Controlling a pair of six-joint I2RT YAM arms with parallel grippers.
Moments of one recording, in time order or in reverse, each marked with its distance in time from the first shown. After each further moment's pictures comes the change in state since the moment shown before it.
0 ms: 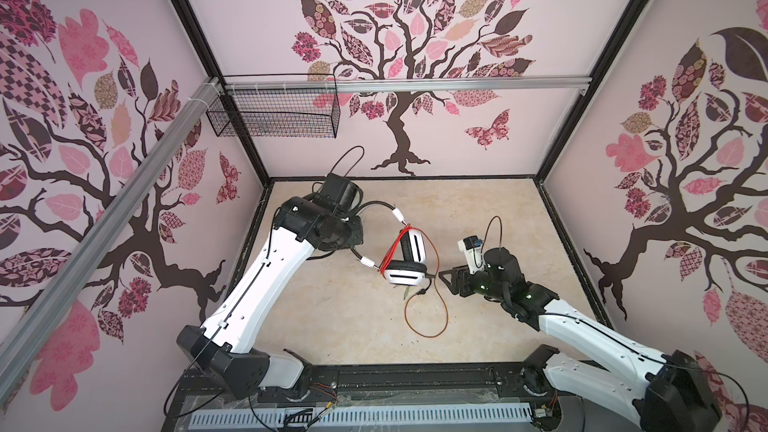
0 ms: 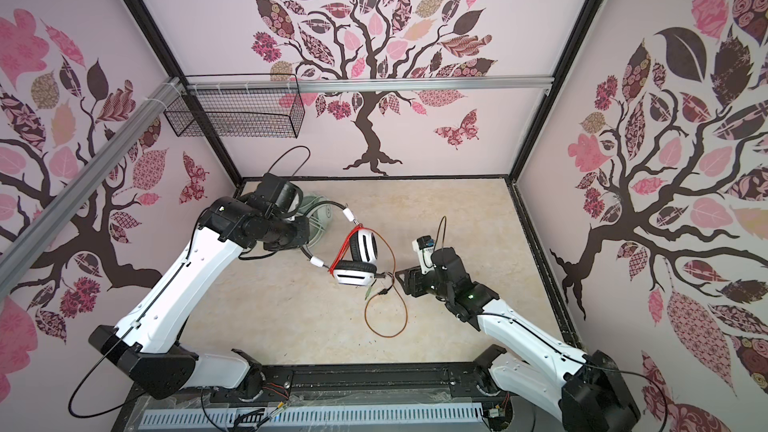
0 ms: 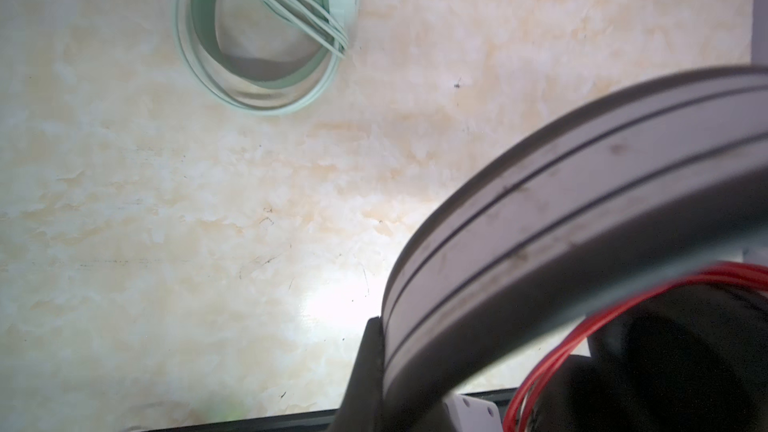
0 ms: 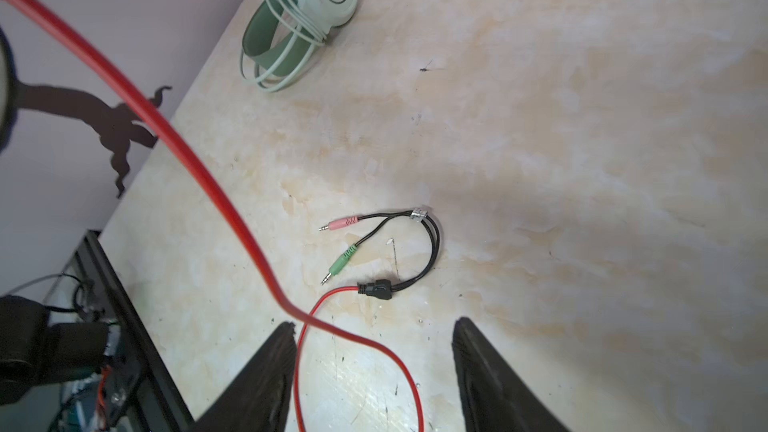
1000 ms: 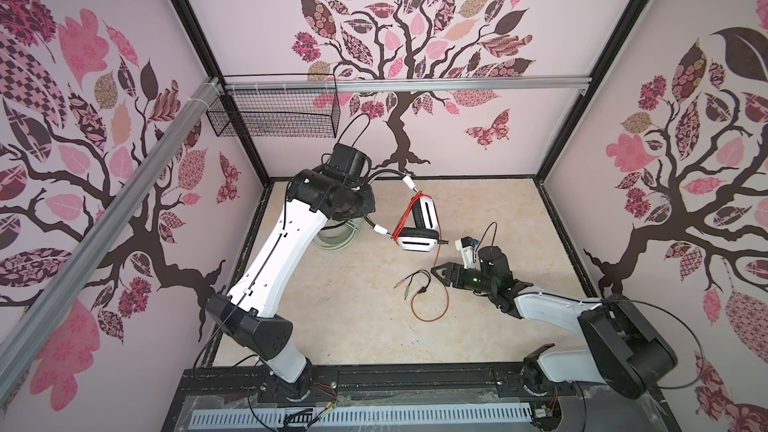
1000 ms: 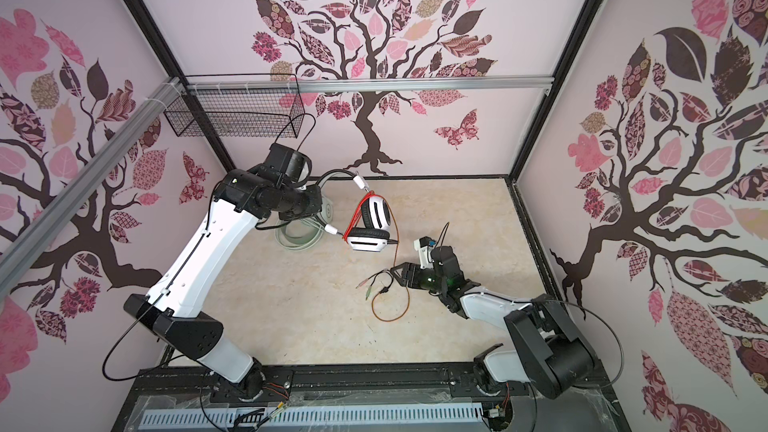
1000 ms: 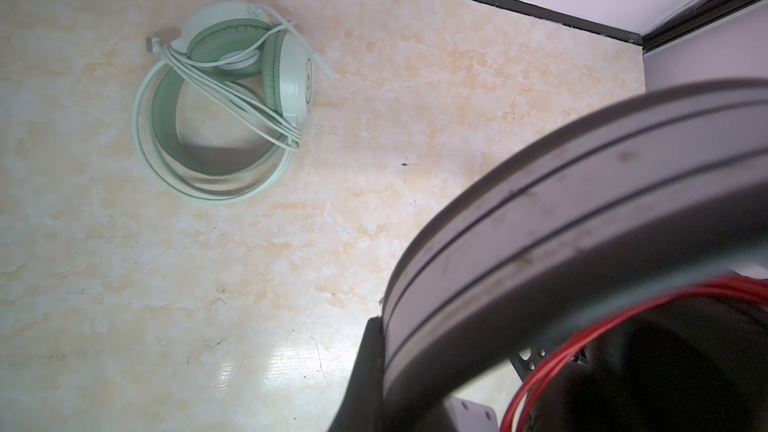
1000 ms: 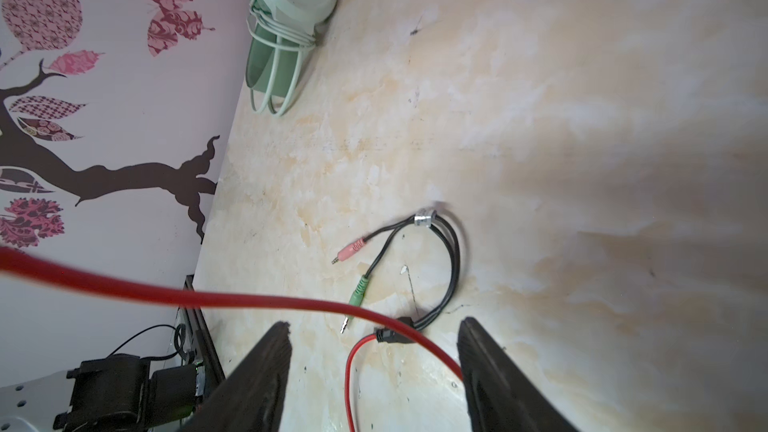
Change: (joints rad) left arm 0.010 0.210 0.283 0.041 0.019 0.005; right arm -0.089 0.401 -0.065 0.459 -0.211 0.243
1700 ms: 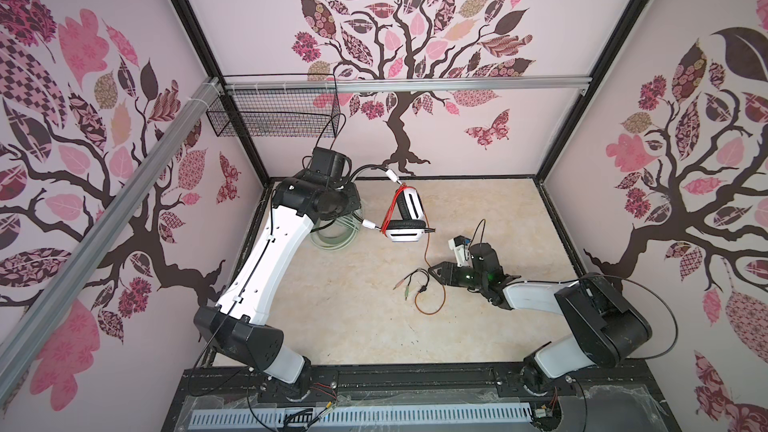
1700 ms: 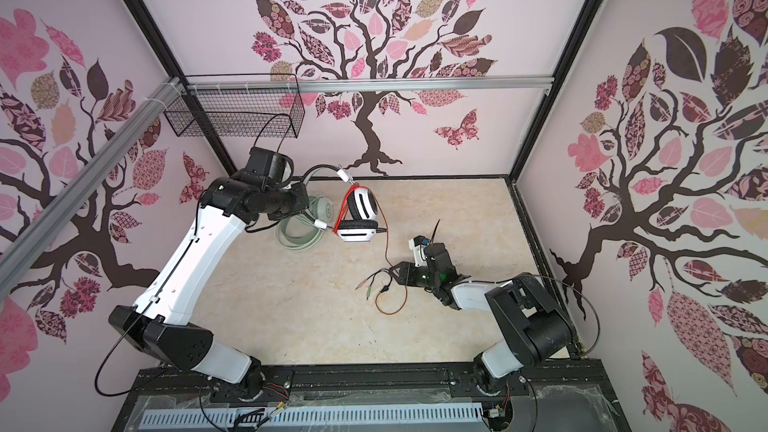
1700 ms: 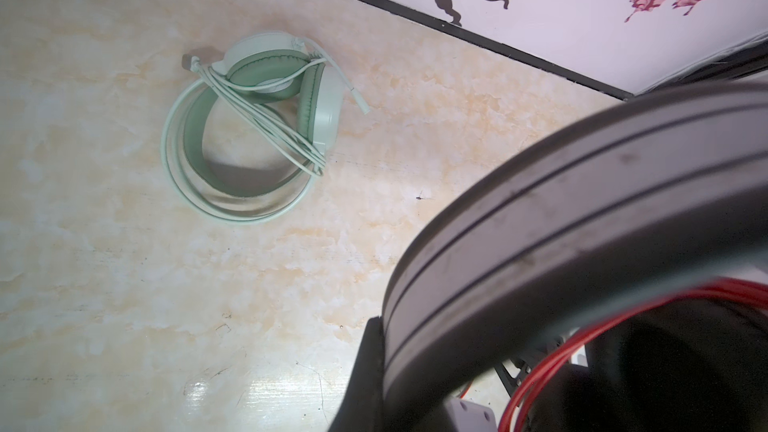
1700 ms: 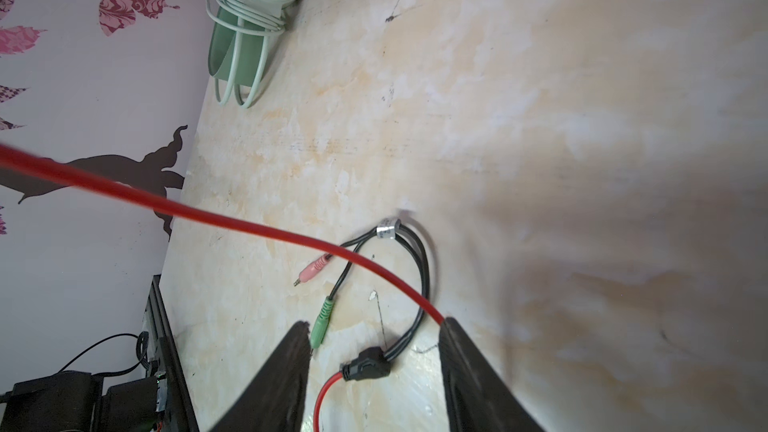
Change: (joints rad) left arm 0.116 -0.104 -0.165 0.152 0.048 -0.003; right arm 0.000 0.140 0.059 0.027 0.034 -0.052
